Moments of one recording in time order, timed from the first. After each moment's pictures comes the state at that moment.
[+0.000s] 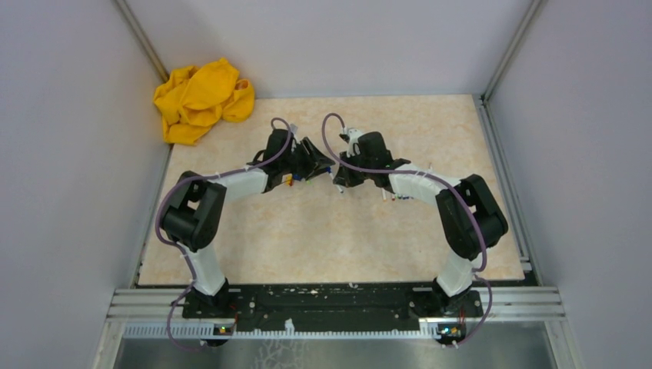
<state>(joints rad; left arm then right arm) -0.49 1.83 1.05 0.26 0.32 -1.04 0.54 1.72 1.05 -0.02 -0.34 0.23</state>
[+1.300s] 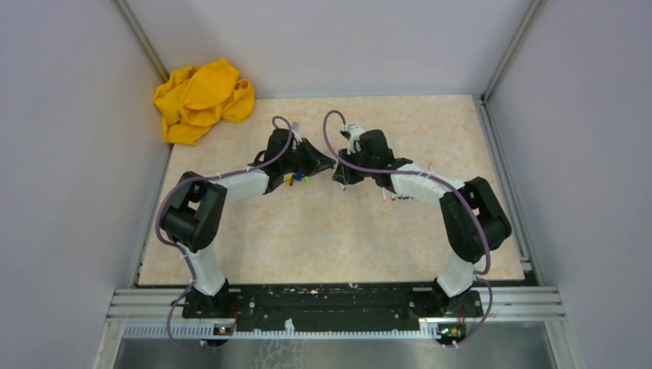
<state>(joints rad) -0.50 1.83 1.04 0.34 0.33 -1.07 0.54 1.69 1.05 0.00 -0.34 0.24</state>
